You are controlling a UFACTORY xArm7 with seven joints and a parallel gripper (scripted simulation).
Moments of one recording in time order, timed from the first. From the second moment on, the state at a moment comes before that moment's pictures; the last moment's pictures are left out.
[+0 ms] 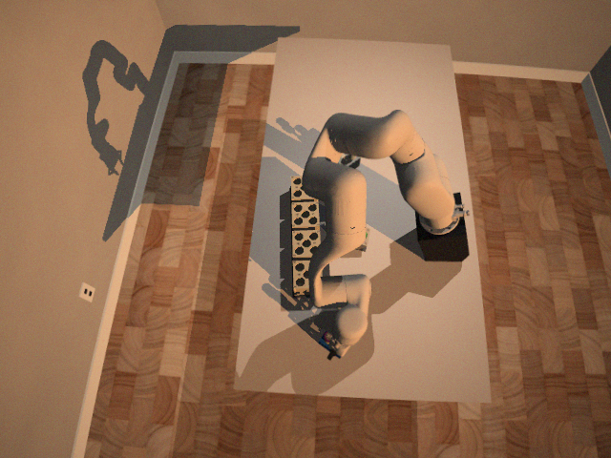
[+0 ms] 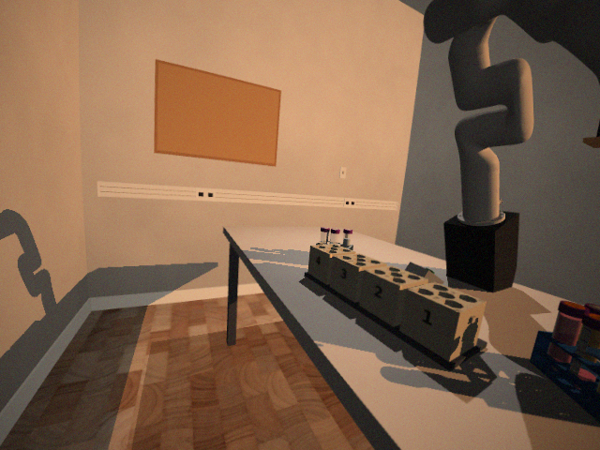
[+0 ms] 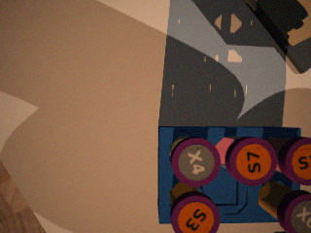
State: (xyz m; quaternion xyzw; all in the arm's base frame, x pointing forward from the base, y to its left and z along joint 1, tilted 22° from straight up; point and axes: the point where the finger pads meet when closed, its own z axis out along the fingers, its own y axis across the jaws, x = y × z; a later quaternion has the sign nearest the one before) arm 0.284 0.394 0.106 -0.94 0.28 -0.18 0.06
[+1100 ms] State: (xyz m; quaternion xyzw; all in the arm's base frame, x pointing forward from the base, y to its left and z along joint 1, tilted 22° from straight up) arm 0.306 0.395 0.052 -0.94 0.28 -0.18 0.06
